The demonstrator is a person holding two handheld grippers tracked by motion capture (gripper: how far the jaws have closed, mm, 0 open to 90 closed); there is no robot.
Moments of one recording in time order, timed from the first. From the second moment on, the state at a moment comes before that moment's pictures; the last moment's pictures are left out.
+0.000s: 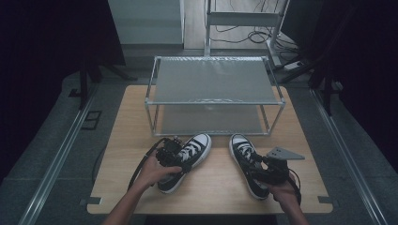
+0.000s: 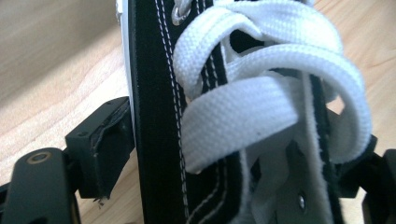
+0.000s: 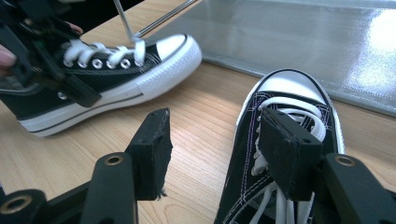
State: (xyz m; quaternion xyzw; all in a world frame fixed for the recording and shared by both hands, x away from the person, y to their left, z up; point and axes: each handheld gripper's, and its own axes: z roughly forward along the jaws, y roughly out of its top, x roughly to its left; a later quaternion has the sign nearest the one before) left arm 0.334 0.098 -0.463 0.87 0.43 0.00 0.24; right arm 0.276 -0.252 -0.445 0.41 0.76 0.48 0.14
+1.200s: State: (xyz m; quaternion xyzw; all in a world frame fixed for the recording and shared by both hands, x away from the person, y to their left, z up) left arm 0.310 0.096 -0.360 0.87 0.36 0.02 0.34; right arm 0.272 -0.275 -0.431 0.43 0.73 0.51 0.14
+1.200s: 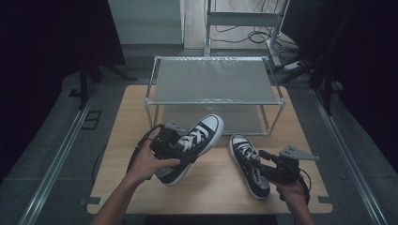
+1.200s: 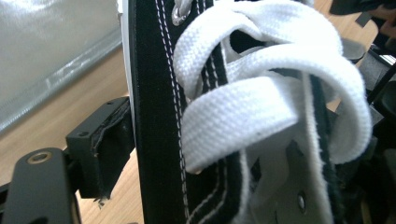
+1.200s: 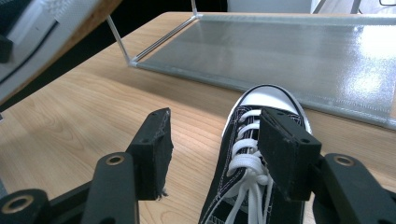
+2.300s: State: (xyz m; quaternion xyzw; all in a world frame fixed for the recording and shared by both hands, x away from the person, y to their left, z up) left arm 0.376 0.060 -0.293 0.86 0.38 0.02 0.35; right arm 0.273 -0.278 -0.433 0.43 0.73 0.51 0.15
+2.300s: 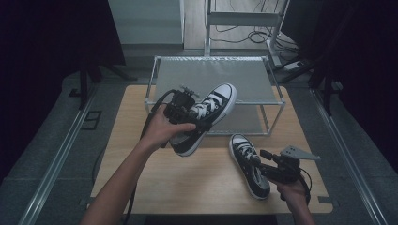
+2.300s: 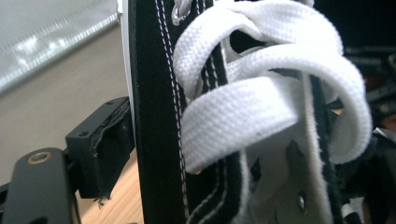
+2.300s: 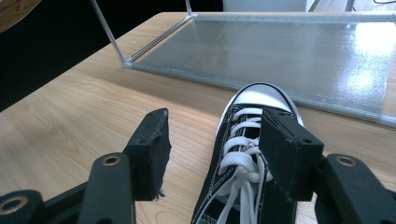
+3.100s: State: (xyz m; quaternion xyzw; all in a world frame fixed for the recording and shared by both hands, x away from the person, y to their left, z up) left arm 0.461 0.031 -0.255 0.82 0.47 0.04 0.32; right arm 0.270 -0.279 -0.429 0.43 0.72 0.52 0.15
